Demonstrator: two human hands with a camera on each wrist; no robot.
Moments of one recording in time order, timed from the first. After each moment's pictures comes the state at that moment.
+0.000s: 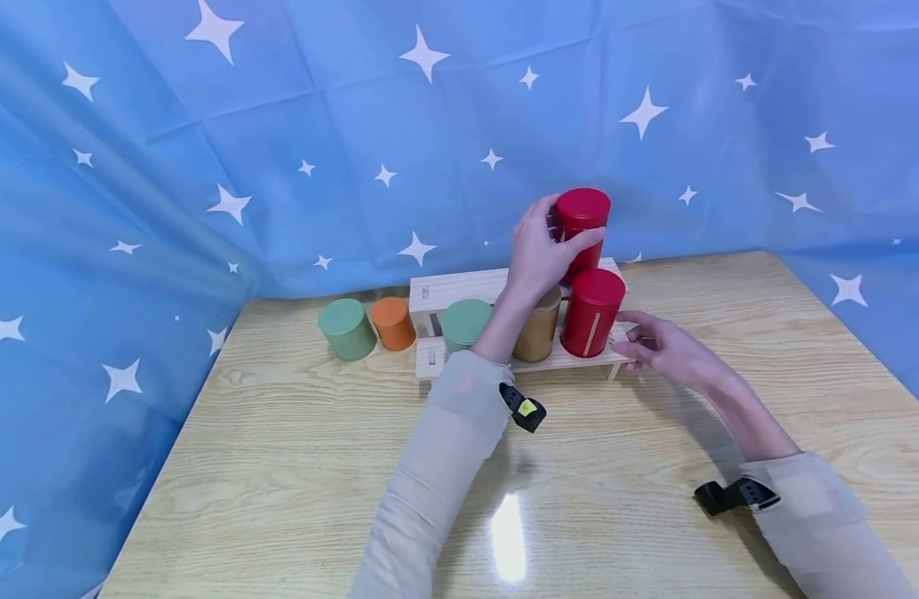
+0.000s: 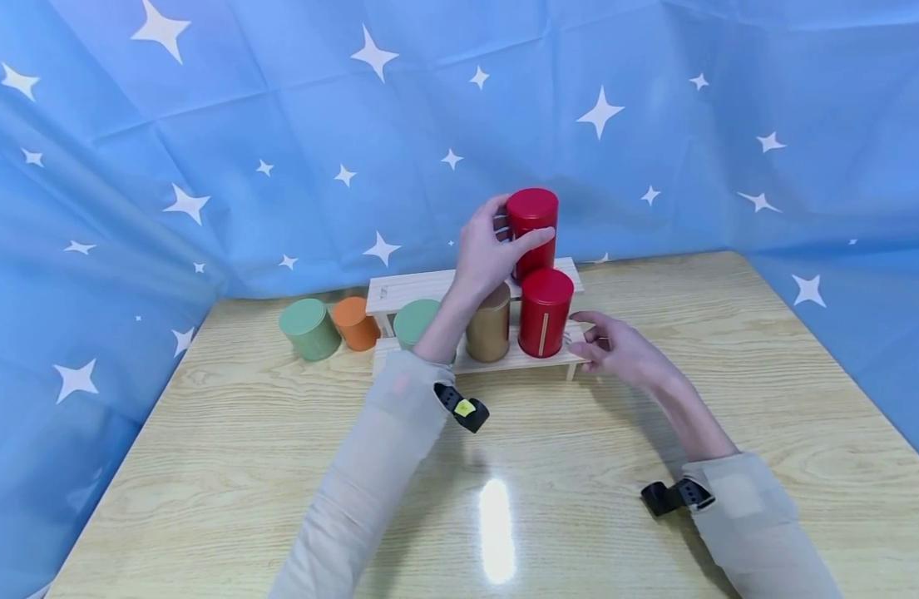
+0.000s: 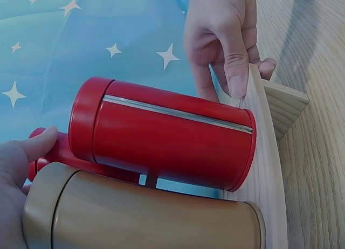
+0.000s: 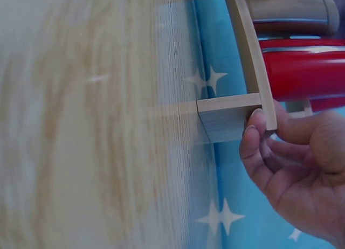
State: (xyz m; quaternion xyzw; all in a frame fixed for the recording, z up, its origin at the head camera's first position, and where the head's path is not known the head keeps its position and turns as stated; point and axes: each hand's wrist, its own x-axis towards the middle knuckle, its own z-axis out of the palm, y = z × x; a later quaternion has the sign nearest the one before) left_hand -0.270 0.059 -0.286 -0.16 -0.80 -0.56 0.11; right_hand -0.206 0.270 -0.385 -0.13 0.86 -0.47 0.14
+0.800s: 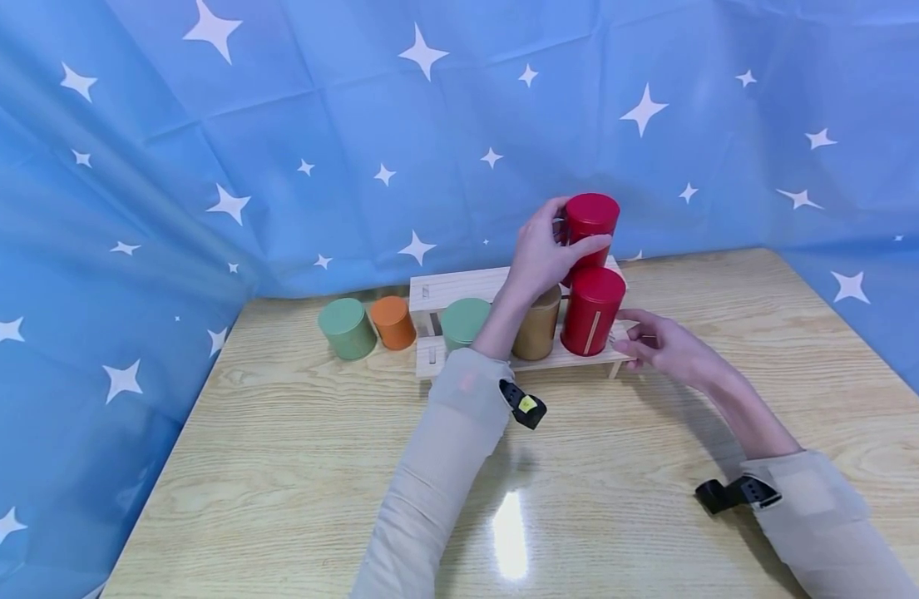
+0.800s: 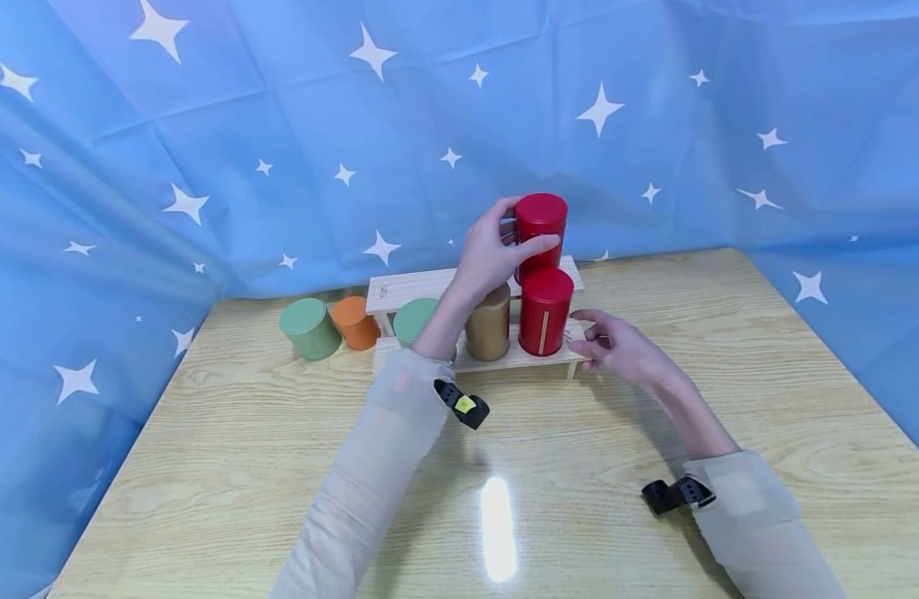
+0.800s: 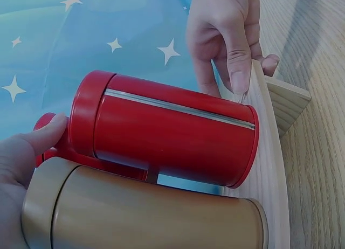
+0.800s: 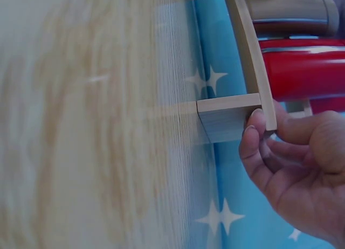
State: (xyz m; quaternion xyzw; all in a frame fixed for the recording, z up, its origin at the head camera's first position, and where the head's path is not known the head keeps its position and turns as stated) left_hand -0.272 0.058 -0.288 -0.20 -0.80 -0.57 0.05; right_hand -0.208 0.271 -0.388 -0.12 0.87 -0.46 0.14
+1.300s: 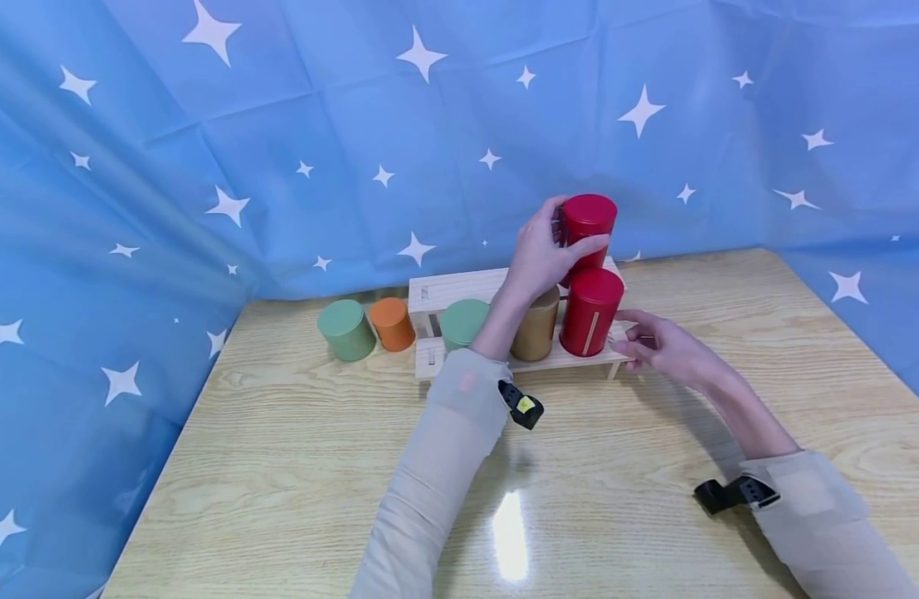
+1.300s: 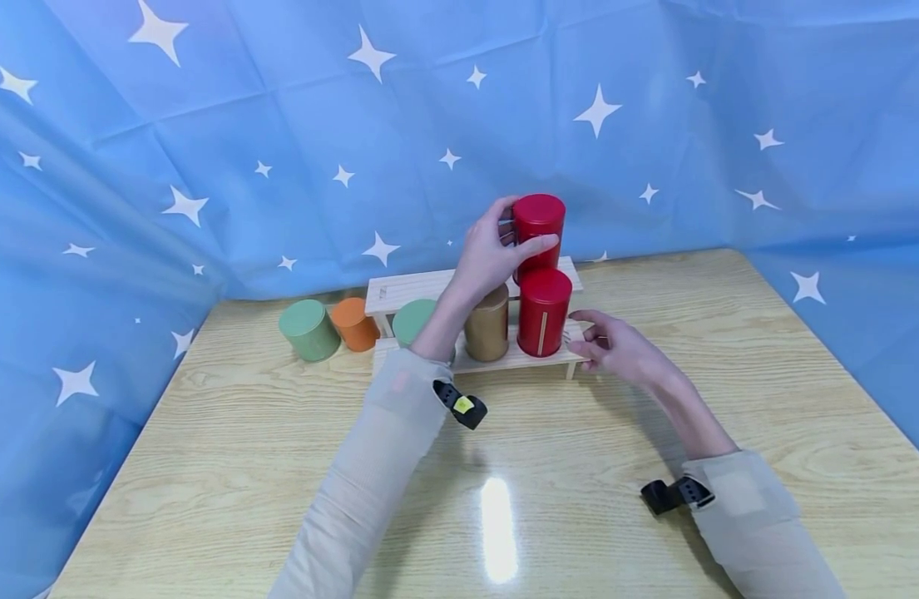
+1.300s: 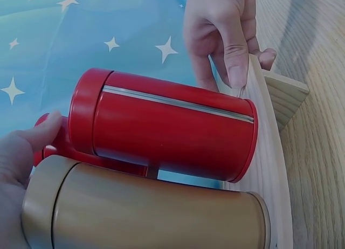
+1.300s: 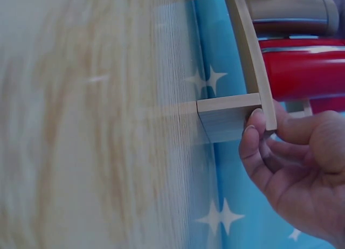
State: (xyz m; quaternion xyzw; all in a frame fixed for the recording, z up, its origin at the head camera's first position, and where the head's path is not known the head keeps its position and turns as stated) left_hand -0.272 0.058 -0.288 -0.20 -0.80 -0.56 0.05; right_hand -0.206 0.272 -0.386 -0.12 0.87 -0.46 0.14
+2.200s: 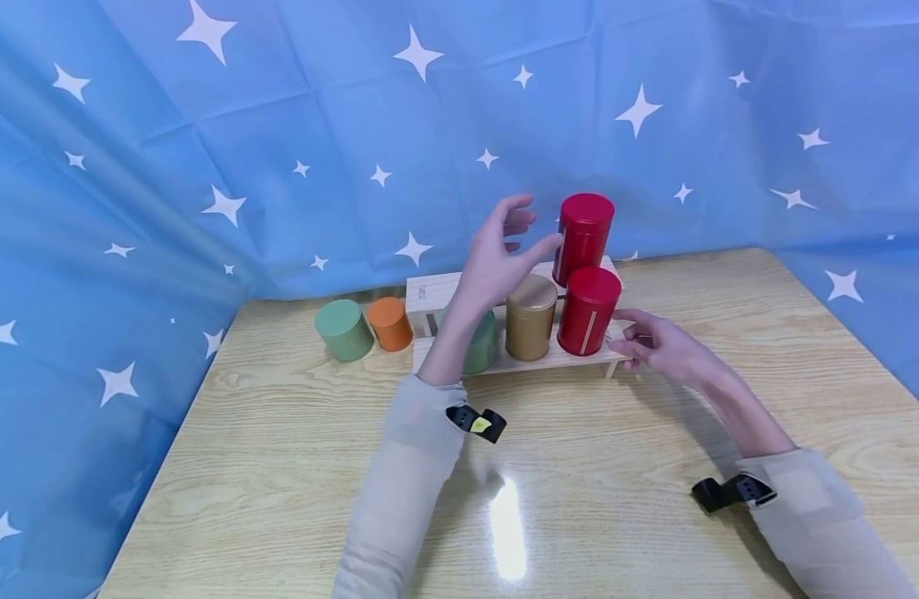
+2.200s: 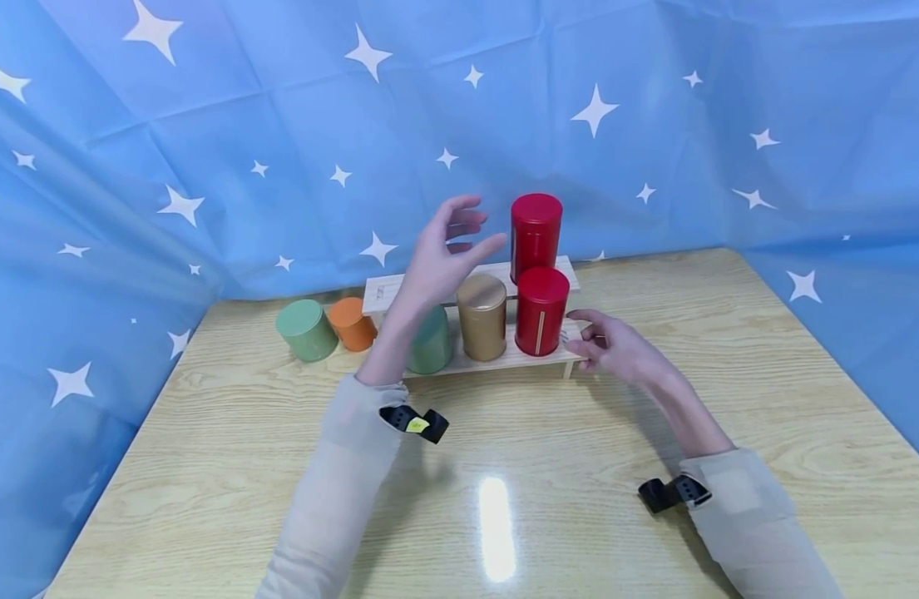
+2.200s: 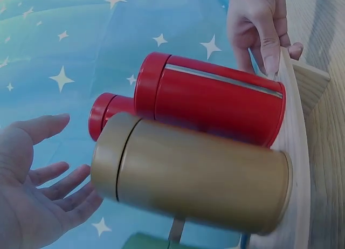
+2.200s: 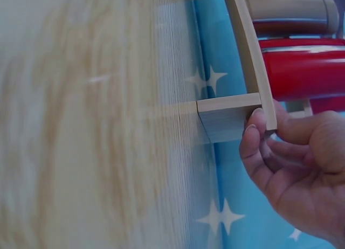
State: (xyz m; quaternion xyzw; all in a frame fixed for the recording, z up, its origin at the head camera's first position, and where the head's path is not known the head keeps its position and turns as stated) left_hand -0.244 0.006 -0.269 -0.22 -0.78 -0.59 0.06; right_hand -0.205 0.270 -0.384 -0.12 0.87 -0.47 0.13
